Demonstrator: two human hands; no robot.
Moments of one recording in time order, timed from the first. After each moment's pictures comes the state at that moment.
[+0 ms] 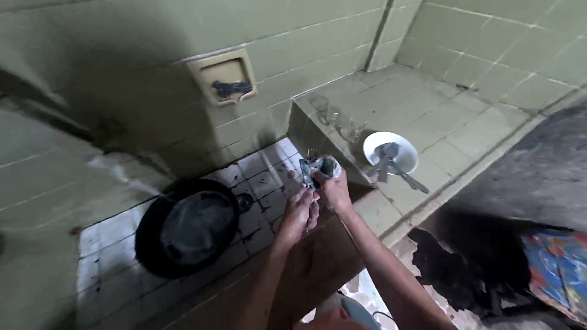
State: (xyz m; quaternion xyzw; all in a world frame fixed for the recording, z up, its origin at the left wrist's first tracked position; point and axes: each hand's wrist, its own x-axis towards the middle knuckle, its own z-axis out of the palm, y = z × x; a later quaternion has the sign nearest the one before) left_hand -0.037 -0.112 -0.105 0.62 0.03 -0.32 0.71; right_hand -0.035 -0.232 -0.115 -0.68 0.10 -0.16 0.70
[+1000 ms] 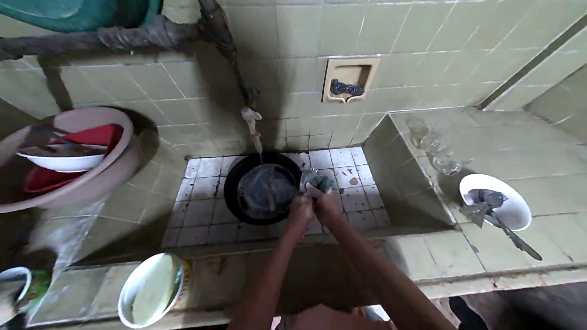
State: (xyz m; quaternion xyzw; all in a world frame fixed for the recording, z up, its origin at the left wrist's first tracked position) left_hand -0.047 0.040 -0.120 0.72 0.19 -0.18 0.64; right_hand -0.004 -0.048 -0.156 -0.57 0.15 0.14 0.80
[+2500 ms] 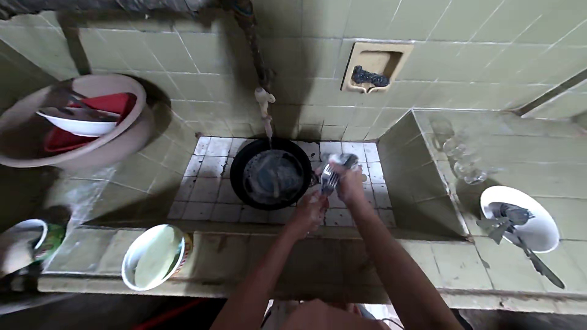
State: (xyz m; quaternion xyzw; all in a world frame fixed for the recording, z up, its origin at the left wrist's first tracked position) left_hand -0.063 0.039 -0.129 0.64 0.16 -0.27 0.70; right_hand 0.035 -0.078 -0.143 -0.58 0.07 0.03 0.81
